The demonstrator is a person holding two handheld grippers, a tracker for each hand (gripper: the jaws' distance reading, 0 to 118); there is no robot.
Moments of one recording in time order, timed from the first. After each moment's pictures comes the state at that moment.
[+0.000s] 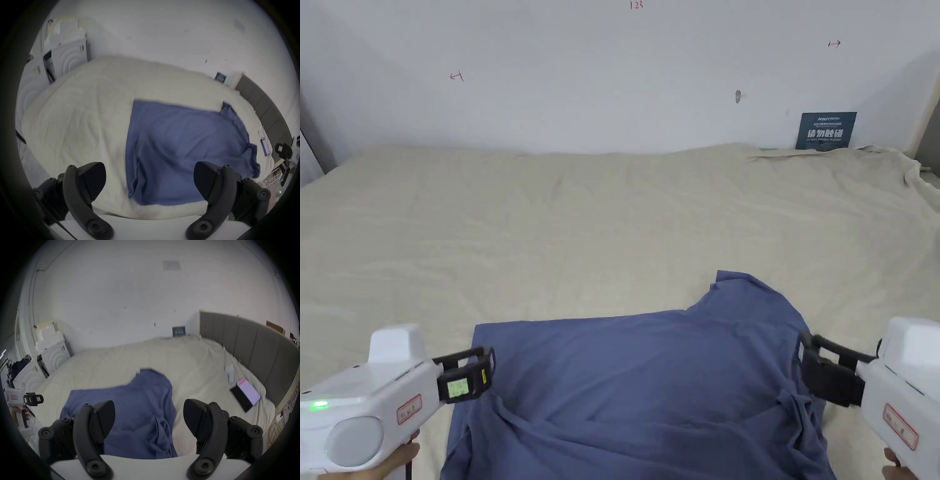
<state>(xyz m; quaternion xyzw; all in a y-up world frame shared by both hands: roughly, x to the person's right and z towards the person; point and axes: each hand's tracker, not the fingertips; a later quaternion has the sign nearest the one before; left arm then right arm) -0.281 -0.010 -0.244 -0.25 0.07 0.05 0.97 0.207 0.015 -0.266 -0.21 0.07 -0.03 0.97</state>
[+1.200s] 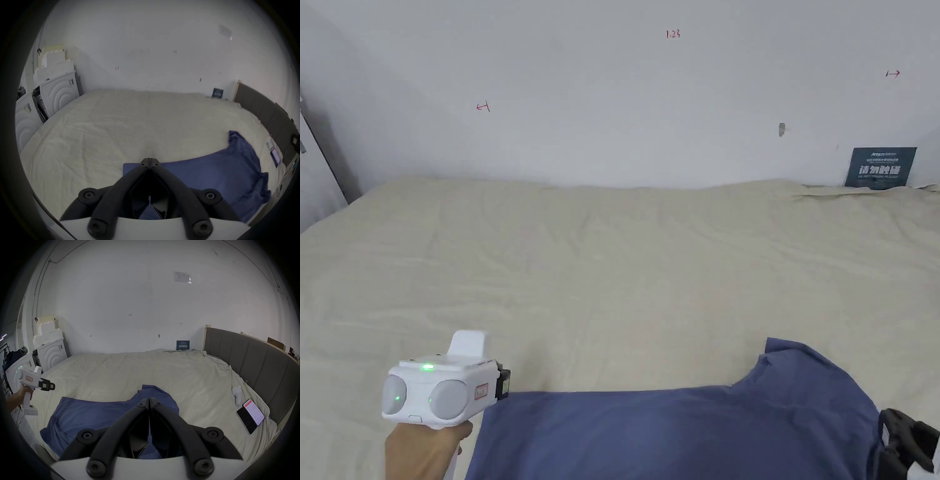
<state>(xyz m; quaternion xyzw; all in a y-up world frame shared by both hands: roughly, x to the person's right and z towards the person) -0.337 -0.077 -0.465 -0.40 0.08 -0.01 0.91 0.171 -0.020 -0.341 -0.21 0.07 0.00 0.98</state>
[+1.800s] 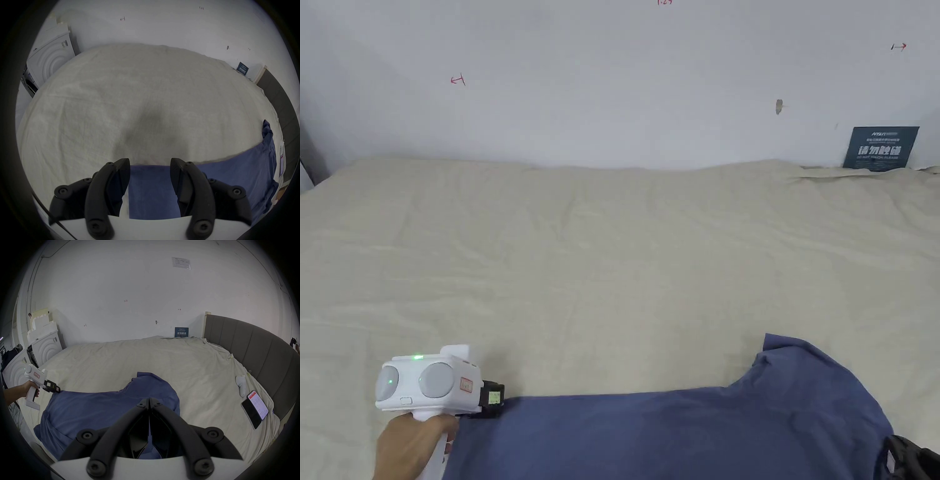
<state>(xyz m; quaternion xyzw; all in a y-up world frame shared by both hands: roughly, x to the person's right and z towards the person) -0.369 -0.154 -0.523 -0.51 0.09 0.07 0.85 0.174 -0.048 -0.368 -0.26 0.06 -0.01 0.96</state>
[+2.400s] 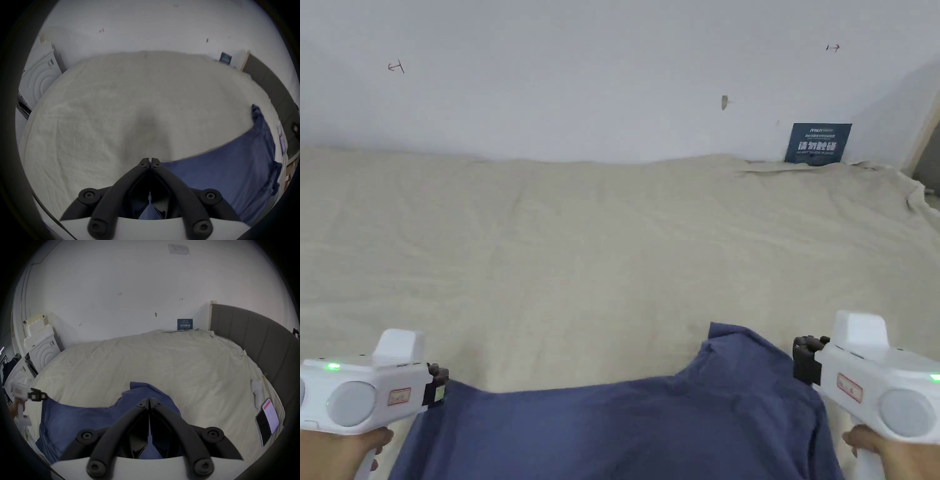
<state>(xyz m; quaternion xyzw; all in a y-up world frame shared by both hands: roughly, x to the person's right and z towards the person) -0.332 -0.089 -0.477 -0.42 0.00 0.00 0.91 0.206 -0.070 -0.529 -0.33 0.07 -0.03 0.94</state>
